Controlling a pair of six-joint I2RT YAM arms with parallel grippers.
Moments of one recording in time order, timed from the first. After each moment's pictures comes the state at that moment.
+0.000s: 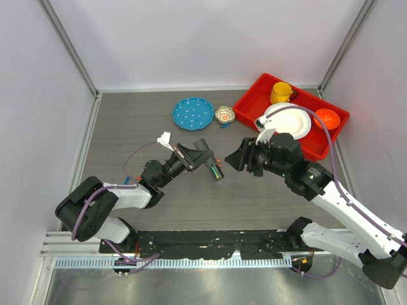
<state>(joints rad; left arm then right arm) -0.70 1.43 0.36 1.28 0.18 -1.30 0.69 0.89 0.95 -0.41 -0.13 0.58</state>
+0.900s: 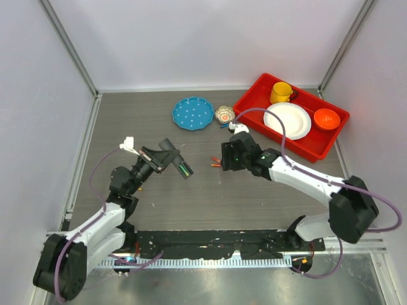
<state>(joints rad) -0.37 0.95 0.20 0.91 0.33 -1.25 0.72 1.32 0.90 -0.36 0.18 0.45</state>
